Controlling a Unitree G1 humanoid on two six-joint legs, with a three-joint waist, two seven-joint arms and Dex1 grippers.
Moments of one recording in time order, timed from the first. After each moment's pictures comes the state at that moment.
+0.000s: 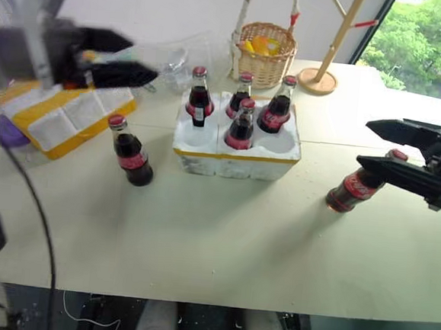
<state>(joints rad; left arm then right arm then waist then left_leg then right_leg) -0.69 1.09 0.34 -0.16 -0.68 1.10 -1.05 -0.23 -1.09 -0.59 -0.32 1.13 0.87 1.01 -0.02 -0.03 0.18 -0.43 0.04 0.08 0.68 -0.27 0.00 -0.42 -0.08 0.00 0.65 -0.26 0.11</state>
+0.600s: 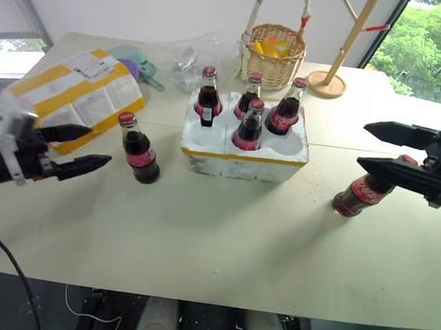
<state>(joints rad) -0.18 0.89 0.46 -0.17 -0.57 0.63 -1.09 -0.29 -1.10 -0.55 -0.26 1.08 0.87 1.07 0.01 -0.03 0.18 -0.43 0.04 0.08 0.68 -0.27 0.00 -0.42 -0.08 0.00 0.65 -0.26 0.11</state>
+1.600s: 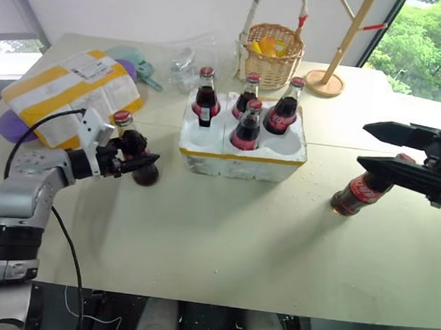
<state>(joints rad) -0.39 0.71 0.17 0.07 -0.46 0.46 -1.02 -0.29 -1.10 -0.57 -0.28 1.11 0.93 1.05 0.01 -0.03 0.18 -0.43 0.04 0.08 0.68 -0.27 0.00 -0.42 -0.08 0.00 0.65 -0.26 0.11</state>
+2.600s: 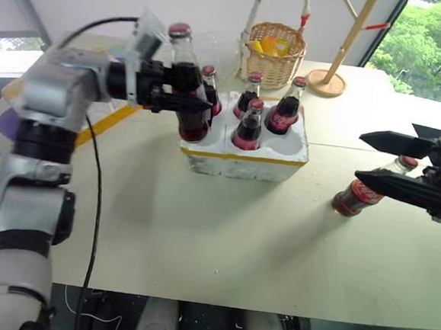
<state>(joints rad) -1.16 0.59 -0.13 0.54 -0.42 0.51 -1.31 -0.21 -1.08 -0.64 -0.37 1.14 0.94 1.04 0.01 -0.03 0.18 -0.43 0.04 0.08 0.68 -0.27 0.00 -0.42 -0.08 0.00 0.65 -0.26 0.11</state>
